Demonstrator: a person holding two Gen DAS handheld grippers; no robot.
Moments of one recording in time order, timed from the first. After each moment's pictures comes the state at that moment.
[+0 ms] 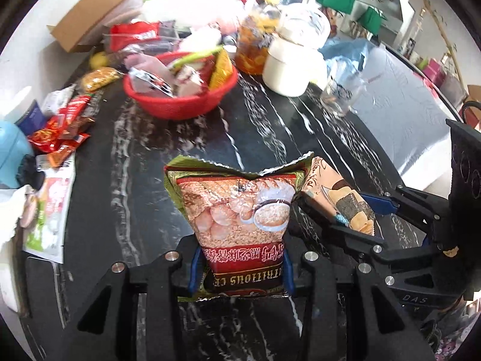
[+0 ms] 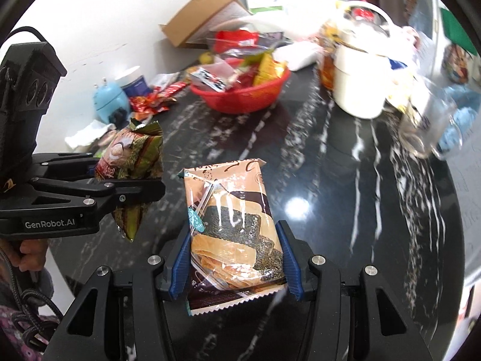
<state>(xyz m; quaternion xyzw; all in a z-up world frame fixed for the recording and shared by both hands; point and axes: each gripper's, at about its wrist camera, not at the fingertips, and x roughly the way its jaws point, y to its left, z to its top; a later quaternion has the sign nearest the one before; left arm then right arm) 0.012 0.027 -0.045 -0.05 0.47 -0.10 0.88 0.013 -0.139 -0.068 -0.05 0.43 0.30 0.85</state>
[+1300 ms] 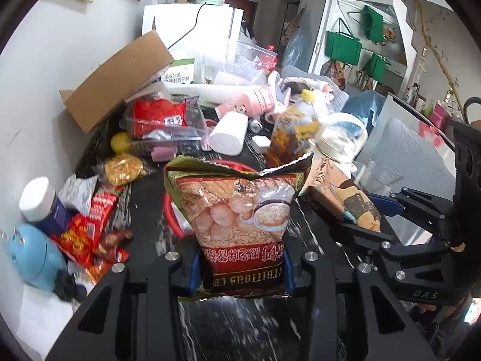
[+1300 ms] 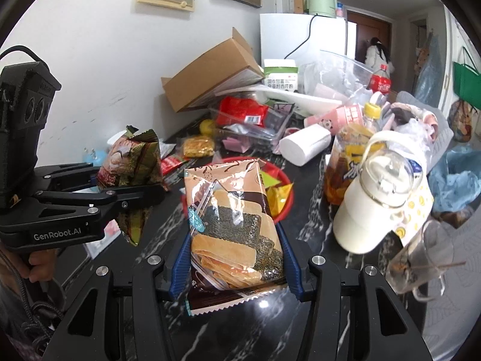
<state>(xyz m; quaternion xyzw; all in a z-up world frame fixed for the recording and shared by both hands) 0.112 0.085 0.034 -0.06 0.35 -0.08 0.93 0.125 -0.086 0.025 -0.09 0.34 0.31 0.89</state>
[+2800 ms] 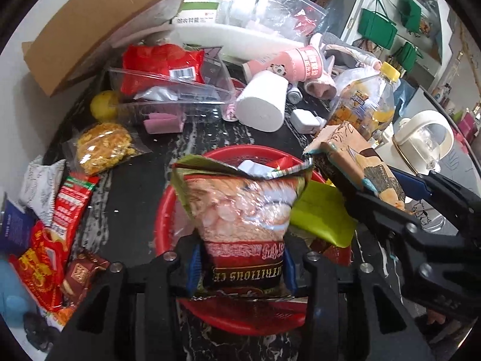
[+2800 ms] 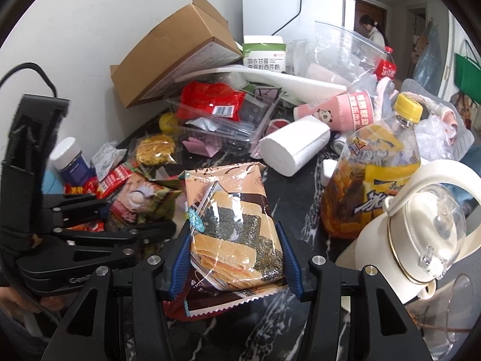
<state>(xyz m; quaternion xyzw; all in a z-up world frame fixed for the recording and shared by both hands) 0.232 0.105 -0.039 -0.09 0.44 -0.05 0.89 0.246 -0.047 -0.016 -0.10 0.38 0.27 0.88</state>
